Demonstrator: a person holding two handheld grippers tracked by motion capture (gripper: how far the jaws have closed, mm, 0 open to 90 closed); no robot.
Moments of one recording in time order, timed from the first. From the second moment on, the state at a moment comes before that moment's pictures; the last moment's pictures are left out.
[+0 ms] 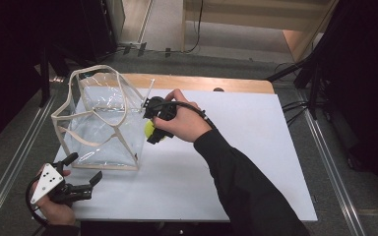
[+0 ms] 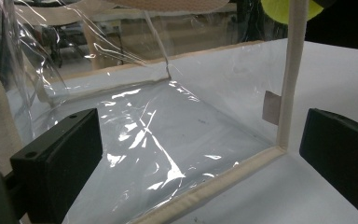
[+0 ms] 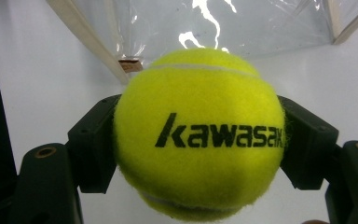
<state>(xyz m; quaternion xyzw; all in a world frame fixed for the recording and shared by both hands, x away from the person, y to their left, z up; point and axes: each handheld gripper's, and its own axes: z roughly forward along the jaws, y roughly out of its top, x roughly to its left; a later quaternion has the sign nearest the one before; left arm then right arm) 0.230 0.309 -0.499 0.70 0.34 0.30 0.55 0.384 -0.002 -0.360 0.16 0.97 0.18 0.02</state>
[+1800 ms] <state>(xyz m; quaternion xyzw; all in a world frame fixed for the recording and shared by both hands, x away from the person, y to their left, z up) 0.231 0.309 -0.499 0.70 0.34 0.30 0.55 0.389 0.024 -0.274 0.12 0.98 0.18 0.04</state>
